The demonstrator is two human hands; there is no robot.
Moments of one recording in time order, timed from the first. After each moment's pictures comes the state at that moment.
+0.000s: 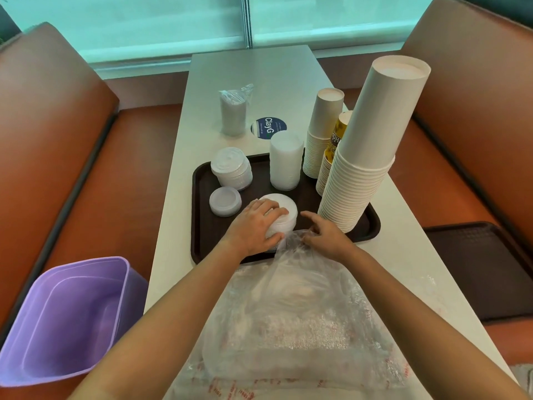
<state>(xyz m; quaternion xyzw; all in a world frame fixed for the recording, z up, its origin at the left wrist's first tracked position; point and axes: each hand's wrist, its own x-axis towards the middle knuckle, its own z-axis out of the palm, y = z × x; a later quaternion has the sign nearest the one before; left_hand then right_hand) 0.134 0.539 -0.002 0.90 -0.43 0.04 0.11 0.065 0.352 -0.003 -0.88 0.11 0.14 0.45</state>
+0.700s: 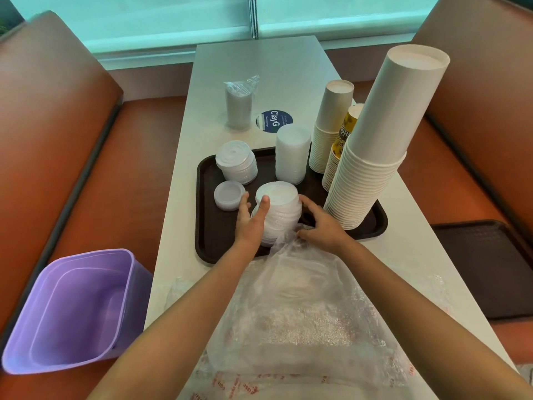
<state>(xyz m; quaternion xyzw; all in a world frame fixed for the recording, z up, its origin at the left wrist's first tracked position) 0.115 0.525 -0.004 0.74 0.10 -0.14 0.65 0.080 0.362 -0.011 -0.87 0.07 0.12 0.46</state>
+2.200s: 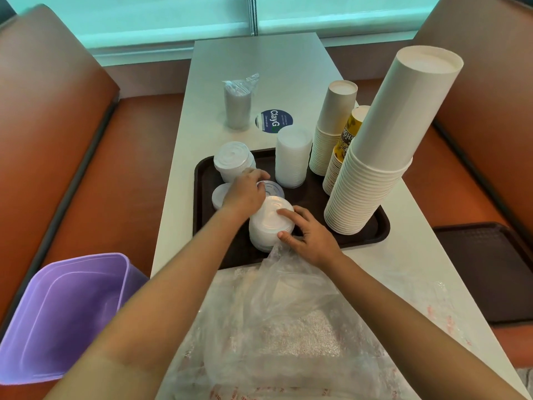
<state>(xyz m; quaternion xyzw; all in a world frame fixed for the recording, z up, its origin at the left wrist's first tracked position) 0.187 0.528 0.027 0.93 -0.15 -0.03 0.33 0.077 0.382 -0.026 -0.92 0.01 0.06 0.39</state>
